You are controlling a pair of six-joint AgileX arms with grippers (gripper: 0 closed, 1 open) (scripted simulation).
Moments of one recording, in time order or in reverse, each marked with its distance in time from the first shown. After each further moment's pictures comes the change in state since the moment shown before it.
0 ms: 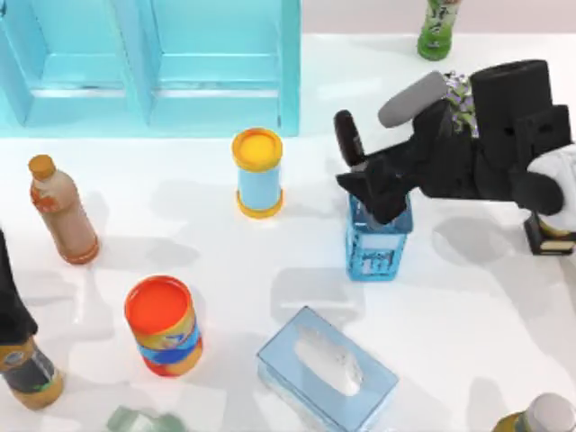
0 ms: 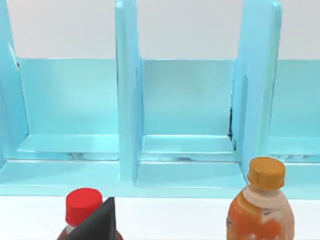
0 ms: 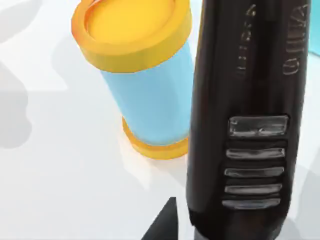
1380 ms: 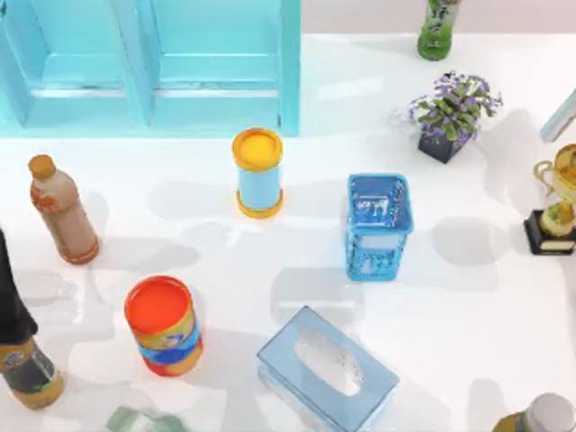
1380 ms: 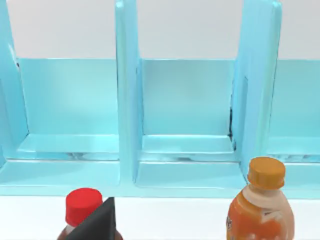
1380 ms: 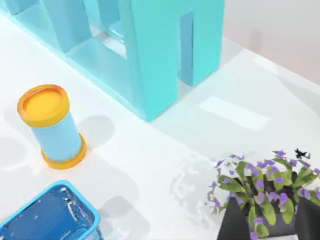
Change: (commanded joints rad) left arm 0.000 0.000 0.000 0.000 0.000 0.000; right arm -0.492 -0.428 0.265 -0.725 -0.313 -0.365
